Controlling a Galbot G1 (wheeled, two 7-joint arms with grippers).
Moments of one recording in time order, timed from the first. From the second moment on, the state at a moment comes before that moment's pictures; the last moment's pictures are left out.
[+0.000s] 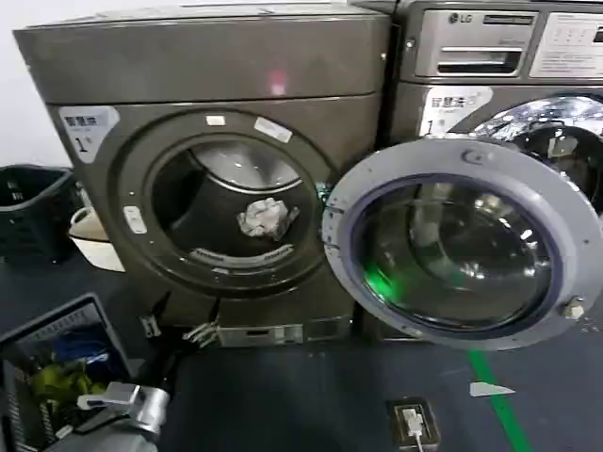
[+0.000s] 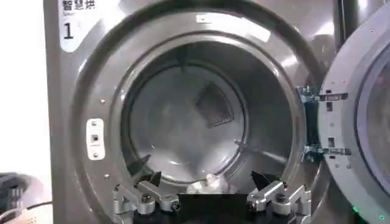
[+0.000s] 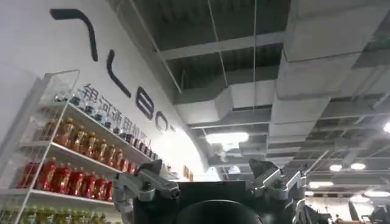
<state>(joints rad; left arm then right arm) 1.38 -1.58 -0.70 -2.19 0.04 0.21 0.28 -1.74 1.00 2.43 1.84 0.72 -0.26 -0.01</state>
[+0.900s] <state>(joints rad) 1.36 -1.58 -0.72 -2.18 0.03 0.22 0.28 -1.75 1.01 2.43 1.84 0.78 -0.15 -0.03</state>
